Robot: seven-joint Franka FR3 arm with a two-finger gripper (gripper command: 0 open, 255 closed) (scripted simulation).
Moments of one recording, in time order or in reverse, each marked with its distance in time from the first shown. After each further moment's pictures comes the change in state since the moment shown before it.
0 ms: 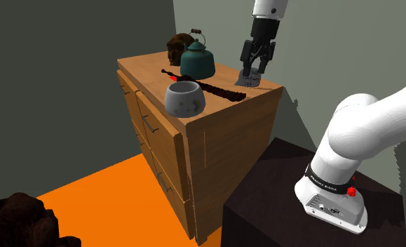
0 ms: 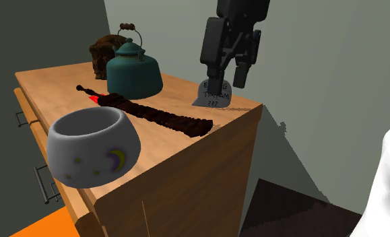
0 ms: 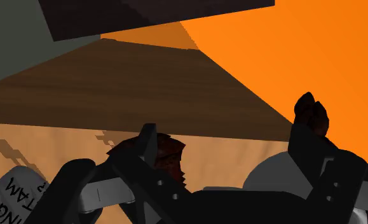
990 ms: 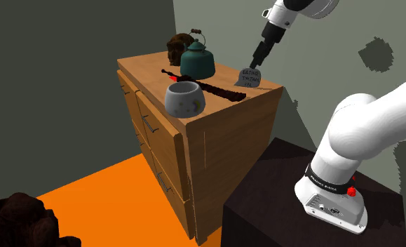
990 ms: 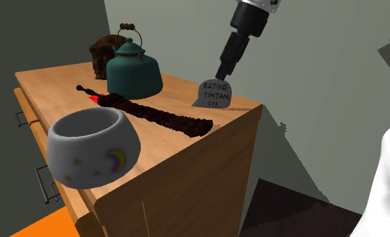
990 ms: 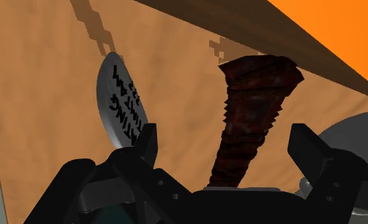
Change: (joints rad) arm 0.016 0.070 -0.369 -0.039 -0.141 0.378 -0.547
